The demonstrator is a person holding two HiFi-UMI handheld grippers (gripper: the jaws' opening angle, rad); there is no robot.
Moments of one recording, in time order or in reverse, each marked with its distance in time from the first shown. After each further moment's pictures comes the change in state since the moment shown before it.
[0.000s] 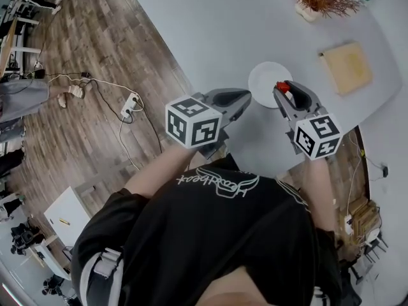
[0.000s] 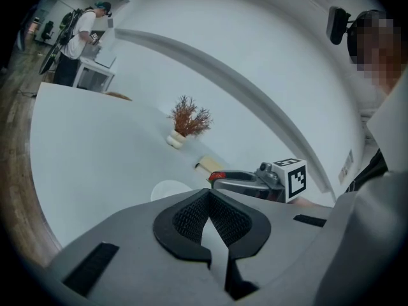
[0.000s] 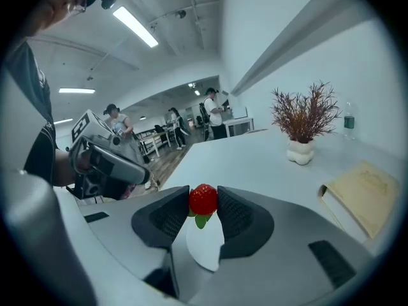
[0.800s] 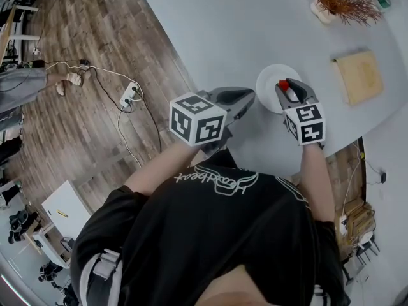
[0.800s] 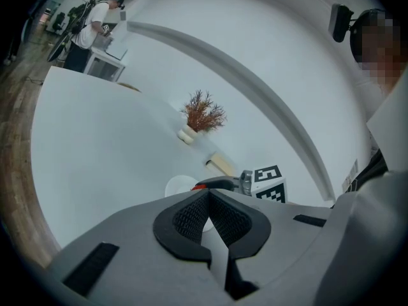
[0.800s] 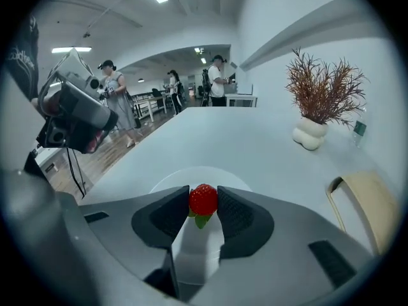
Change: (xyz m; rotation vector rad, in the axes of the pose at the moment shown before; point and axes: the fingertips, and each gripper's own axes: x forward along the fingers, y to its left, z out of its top) left arm 0.011 0.042 -0.009 -0.082 0.018 0.026; right arm 0.074 -0.039 -0.072 -0.166 0.284 -0.079
